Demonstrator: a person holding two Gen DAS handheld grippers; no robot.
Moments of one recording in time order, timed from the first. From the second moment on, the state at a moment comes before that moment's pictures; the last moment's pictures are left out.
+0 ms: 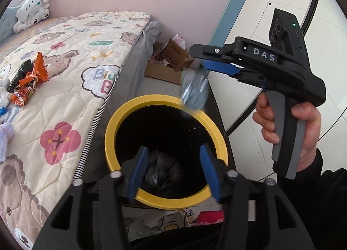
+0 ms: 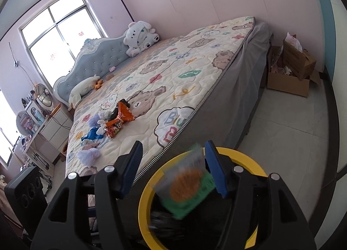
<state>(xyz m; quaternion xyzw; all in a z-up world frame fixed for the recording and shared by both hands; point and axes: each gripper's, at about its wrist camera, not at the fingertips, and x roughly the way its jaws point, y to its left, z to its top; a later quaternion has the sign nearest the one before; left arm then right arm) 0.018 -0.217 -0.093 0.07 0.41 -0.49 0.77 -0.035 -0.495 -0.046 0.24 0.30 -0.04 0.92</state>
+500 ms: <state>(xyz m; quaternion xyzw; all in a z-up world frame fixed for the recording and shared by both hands) 0.037 -0.174 -0.066 0.03 0.36 -0.44 0.82 -0.018 -0.482 -0.024 0.21 0.26 -0.03 0.94</state>
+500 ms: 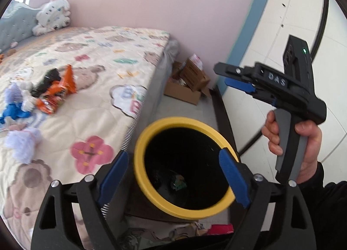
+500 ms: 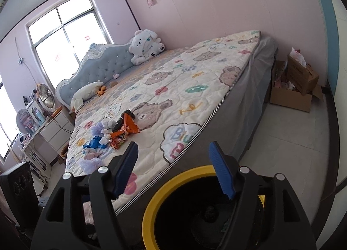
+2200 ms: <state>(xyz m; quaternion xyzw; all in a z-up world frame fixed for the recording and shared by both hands) 0.166 -0.016 -0.108 -0.13 0.37 -0.17 0.90 0.282 -0.328 -0.089 0.11 0.36 0.06 0.92</state>
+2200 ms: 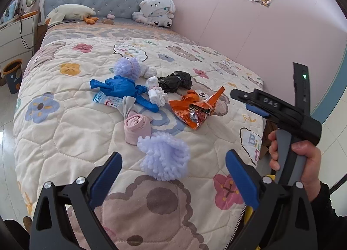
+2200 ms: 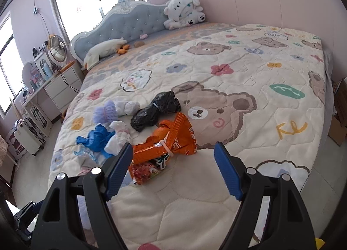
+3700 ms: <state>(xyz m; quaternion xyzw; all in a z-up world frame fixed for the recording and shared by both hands) 0.169 -0.060 -0.134 -0.07 0.35 -0.17 0.92 0.346 -0.315 -0.133 0.11 0.38 0.06 0.92</state>
